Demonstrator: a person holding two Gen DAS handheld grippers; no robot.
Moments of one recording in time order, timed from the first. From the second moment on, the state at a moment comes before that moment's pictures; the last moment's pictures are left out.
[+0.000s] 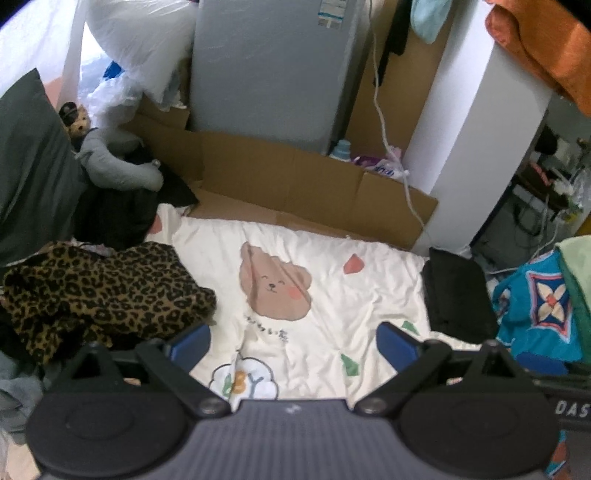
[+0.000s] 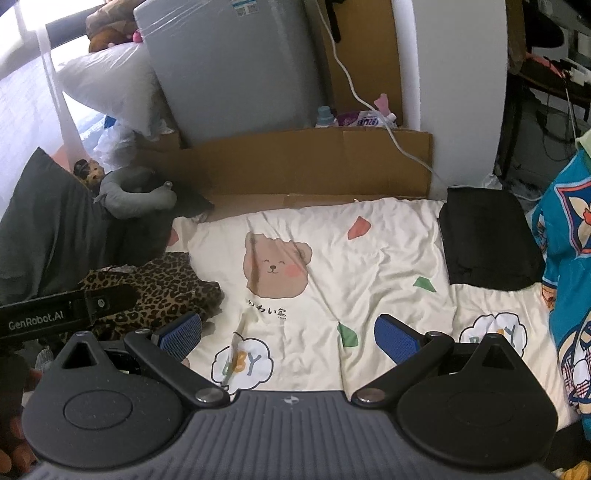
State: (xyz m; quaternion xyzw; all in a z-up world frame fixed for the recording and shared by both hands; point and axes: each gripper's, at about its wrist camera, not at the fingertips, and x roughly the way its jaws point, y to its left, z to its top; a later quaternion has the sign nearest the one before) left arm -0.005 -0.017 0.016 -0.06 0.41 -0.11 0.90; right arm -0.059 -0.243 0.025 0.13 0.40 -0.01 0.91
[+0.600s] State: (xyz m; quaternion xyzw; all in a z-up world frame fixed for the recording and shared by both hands) left arm -0.007 -0.016 0.005 -0.09 0.43 -0.13 0.89; right arm -0.053 -0.242 0.025 0.12 0.42 -0.03 0.90
